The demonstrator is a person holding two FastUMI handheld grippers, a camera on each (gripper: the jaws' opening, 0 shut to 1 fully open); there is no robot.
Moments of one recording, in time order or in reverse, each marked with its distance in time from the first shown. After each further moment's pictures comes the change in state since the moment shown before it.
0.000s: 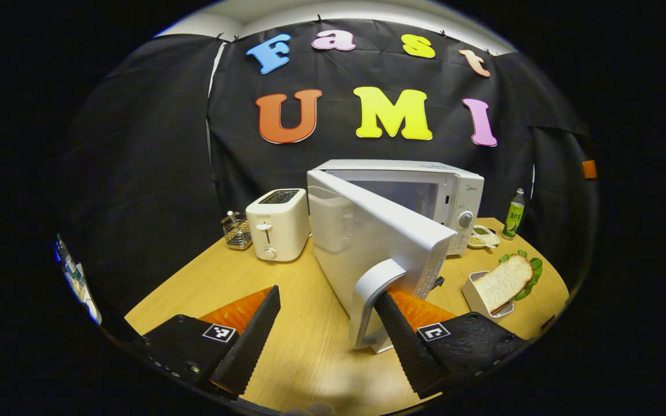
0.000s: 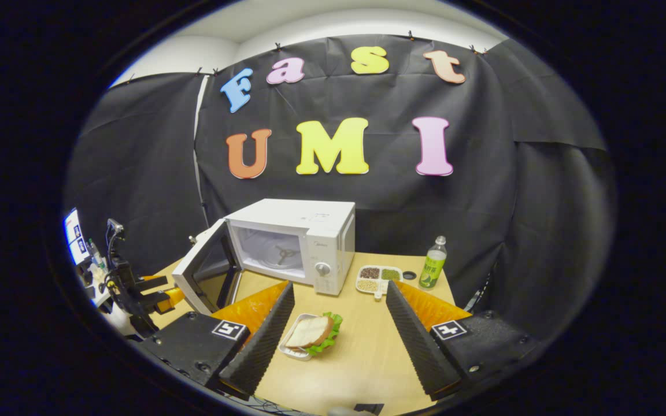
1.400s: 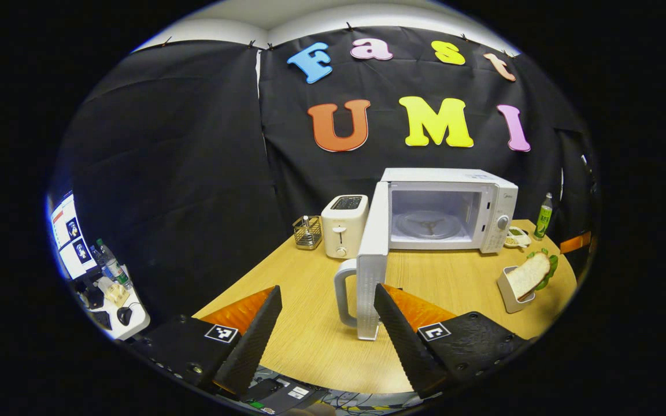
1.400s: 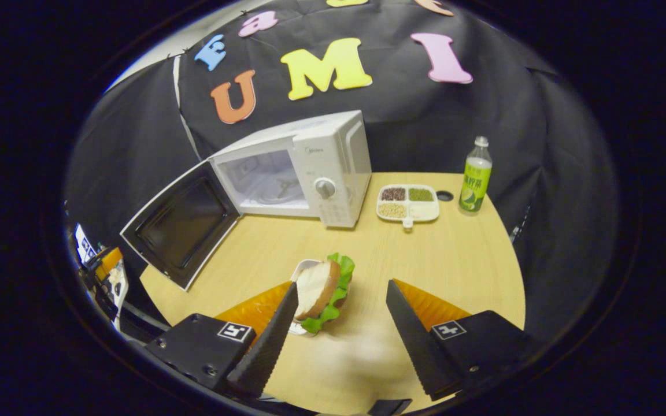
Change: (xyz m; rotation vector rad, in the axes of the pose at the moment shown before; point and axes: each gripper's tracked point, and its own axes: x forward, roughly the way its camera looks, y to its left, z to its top) left arm -0.093 0.085 0.024 -0.010 -0.009 0.194; right arm 0.111 0.002 -0.147 0.161 0.392 0.146
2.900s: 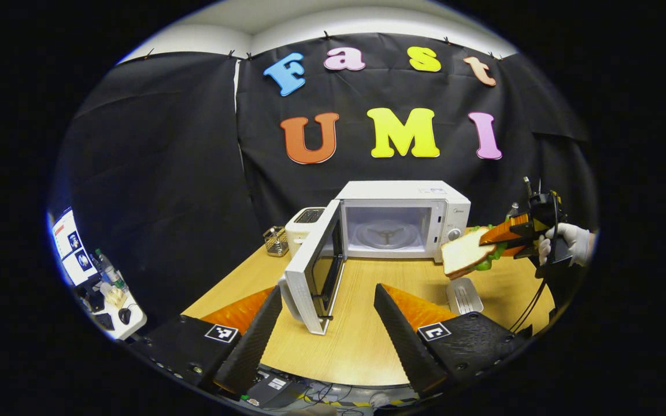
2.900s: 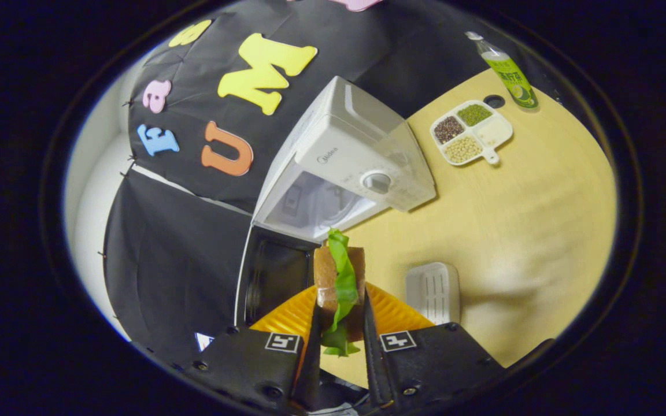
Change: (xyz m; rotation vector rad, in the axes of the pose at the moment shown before) left arm -0.062 -0.073 0.049 0.023 -0.005 -0.102; right arm 0.042 0.095 0.086 0.624 0.075 0.406
